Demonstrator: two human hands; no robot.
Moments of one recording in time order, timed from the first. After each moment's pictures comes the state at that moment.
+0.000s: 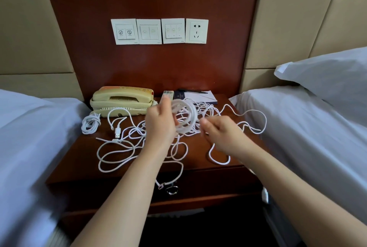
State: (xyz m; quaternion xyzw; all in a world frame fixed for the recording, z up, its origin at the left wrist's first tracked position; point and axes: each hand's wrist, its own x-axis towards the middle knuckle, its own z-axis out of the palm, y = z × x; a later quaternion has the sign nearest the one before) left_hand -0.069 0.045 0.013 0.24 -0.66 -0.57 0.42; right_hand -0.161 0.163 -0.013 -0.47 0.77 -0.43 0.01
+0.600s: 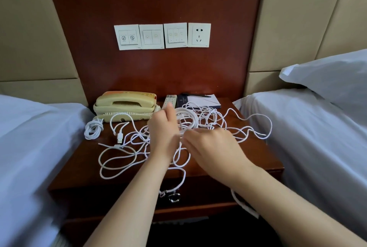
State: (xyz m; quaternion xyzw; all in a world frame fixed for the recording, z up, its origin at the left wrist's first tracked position) left_hand -0.088 0.029 -0.005 0.25 -0.76 -0.39 0.46; right_hand -0.121 0.150 -0.008 -0.57 0.75 -0.18 -0.30
